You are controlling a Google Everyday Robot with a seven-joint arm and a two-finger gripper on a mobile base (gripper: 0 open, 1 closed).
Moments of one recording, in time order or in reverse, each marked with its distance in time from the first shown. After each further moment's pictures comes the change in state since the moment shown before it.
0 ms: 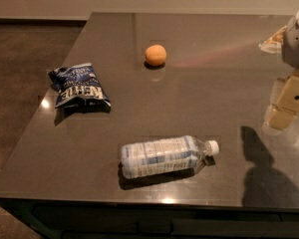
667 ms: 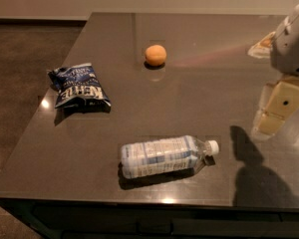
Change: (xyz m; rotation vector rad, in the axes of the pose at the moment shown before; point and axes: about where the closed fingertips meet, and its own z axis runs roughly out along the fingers) arm -0.018 0.008 0.010 -0.027 -0.050 -0.036
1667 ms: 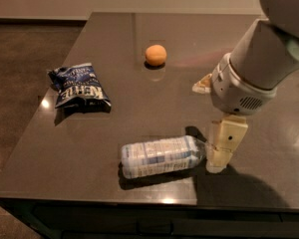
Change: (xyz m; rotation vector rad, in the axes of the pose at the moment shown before) arm -0.058 0.054 0.075 -0.171 -0.087 -0.171
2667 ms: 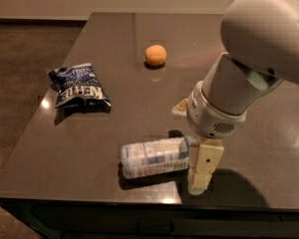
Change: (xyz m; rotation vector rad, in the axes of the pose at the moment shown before) arm -0.024 0.027 0.050 -0.086 -0.020 -0.064
